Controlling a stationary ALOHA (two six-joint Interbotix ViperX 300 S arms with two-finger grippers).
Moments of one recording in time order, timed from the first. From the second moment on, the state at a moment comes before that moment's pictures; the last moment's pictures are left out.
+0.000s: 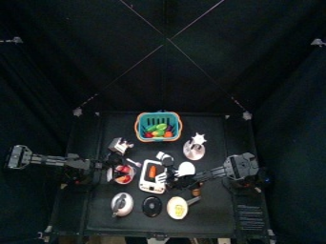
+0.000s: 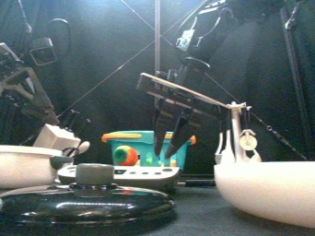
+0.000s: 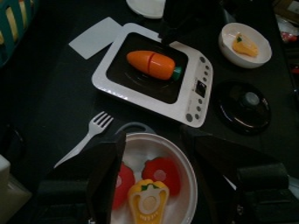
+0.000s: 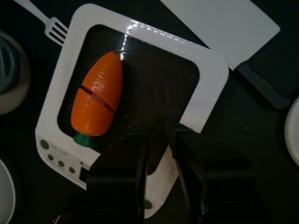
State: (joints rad) left arm 0.05 -0.74 1.29 0.19 0.02 -0.42; right arm 0.16 0.27 0.28 -0.66 0.77 1.94
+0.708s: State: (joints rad) left arm 0.09 -0.75 1.27 0.19 -0.01 -0.42; right arm 0.16 0.01 0.58 -0.75 0.74 1.56
